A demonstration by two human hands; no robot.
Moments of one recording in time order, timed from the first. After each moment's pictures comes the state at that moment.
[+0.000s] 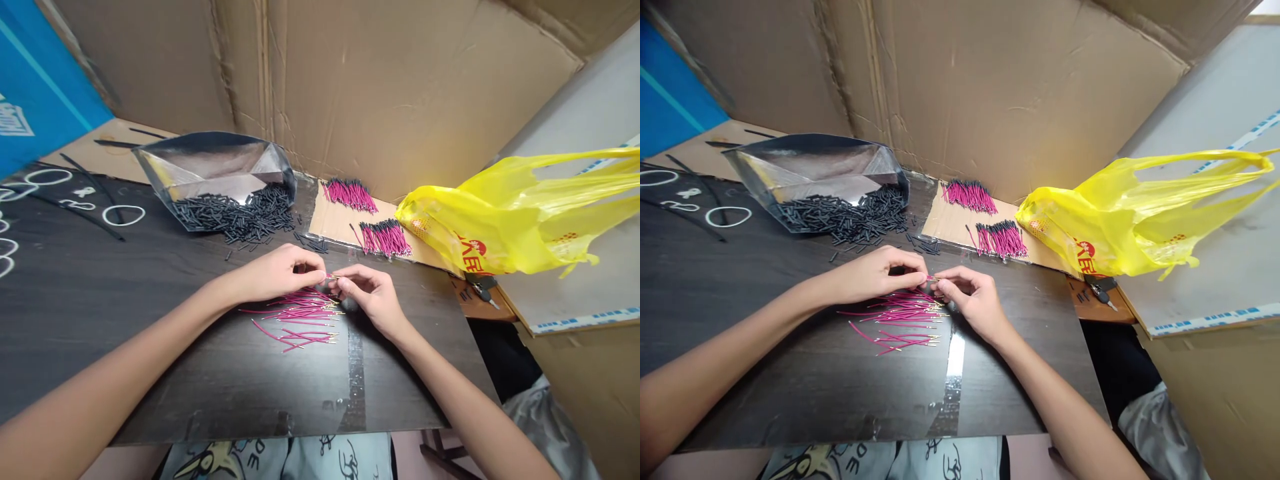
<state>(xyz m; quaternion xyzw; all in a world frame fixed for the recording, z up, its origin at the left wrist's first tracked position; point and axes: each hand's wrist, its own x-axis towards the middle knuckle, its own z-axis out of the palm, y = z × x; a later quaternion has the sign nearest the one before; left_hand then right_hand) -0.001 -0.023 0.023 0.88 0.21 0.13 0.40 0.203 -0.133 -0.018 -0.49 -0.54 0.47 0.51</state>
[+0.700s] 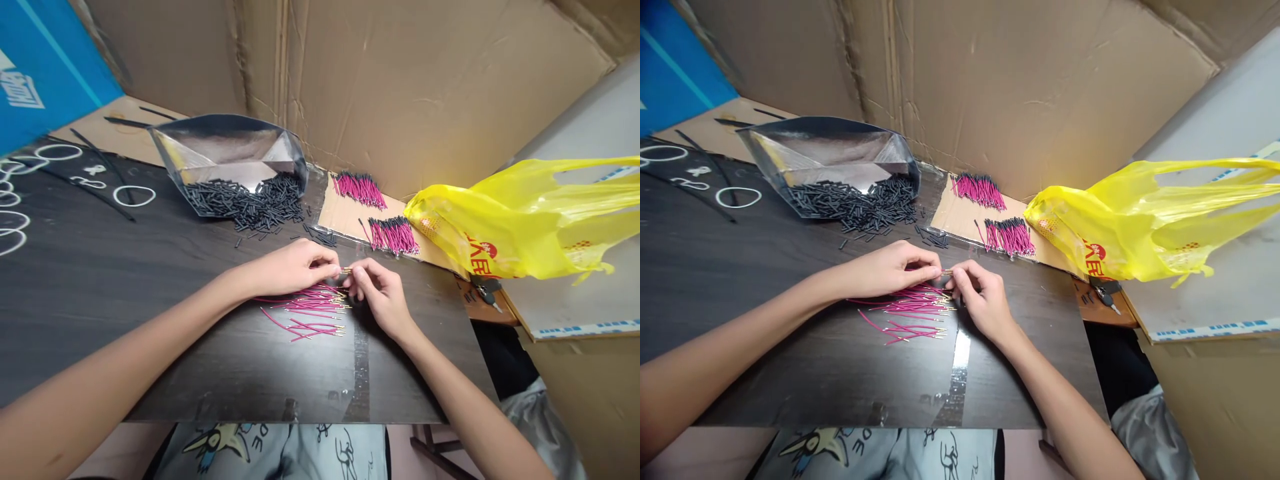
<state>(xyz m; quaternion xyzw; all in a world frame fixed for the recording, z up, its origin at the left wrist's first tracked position) 0.003 -0.033 0.025 0.88 0.22 0.12 0.41 0.204 -0.138 -0.017 -0.51 -0.60 0.37 0.49</state>
